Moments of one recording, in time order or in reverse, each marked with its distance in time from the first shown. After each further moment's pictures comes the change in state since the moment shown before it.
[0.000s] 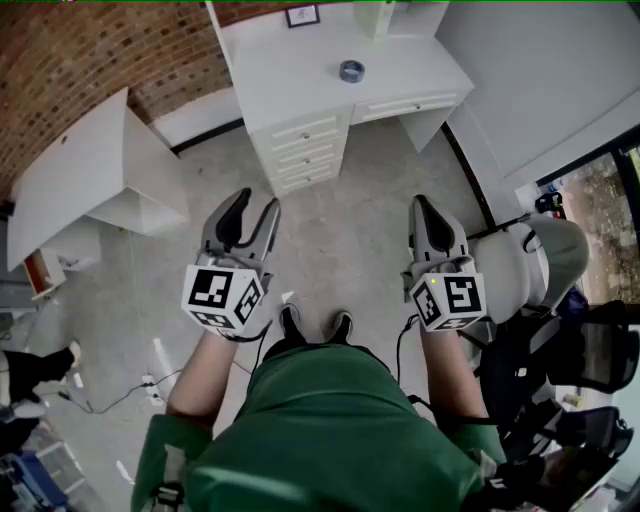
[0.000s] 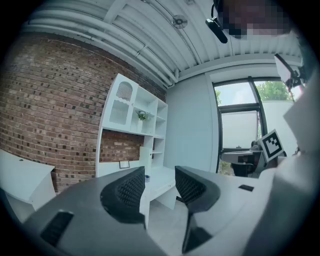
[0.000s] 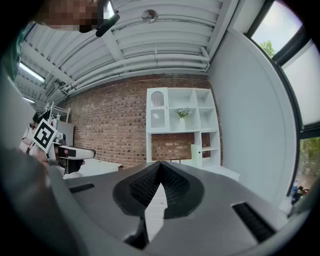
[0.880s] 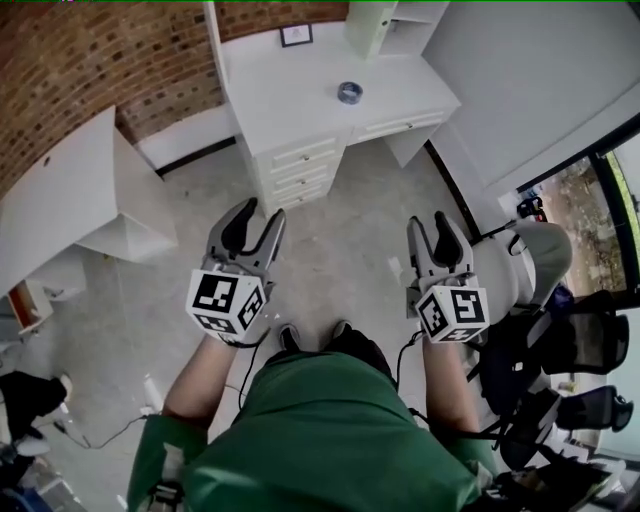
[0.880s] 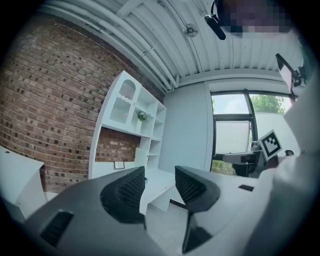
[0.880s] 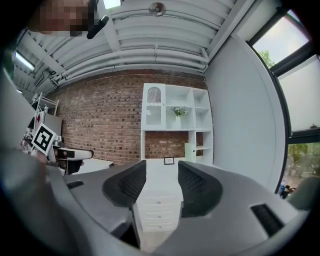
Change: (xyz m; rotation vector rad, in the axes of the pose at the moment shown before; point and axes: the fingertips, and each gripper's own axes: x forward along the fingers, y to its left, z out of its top) left arm -0.004 0.089 0.007 -0.051 -0.020 -0.119; right arm 0.033 0.059 0.010 0.000 0.045 -0.137
